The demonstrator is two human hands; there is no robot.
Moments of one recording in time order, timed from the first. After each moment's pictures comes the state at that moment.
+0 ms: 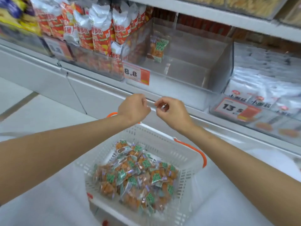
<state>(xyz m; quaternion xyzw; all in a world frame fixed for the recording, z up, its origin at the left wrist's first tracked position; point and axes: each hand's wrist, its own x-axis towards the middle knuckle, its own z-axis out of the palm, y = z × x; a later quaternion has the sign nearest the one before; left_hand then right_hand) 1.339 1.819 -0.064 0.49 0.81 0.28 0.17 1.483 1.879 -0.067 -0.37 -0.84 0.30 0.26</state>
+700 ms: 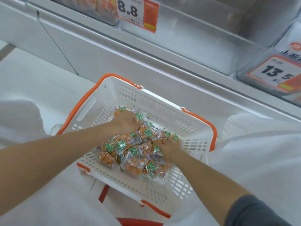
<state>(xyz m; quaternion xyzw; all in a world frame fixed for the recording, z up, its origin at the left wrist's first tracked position) 1.332 1.766 -0.225 0.47 0.77 0.02 0.42 1.556 1.802 -0.345 -0.33 -0.84 0.18 -0.40</state>
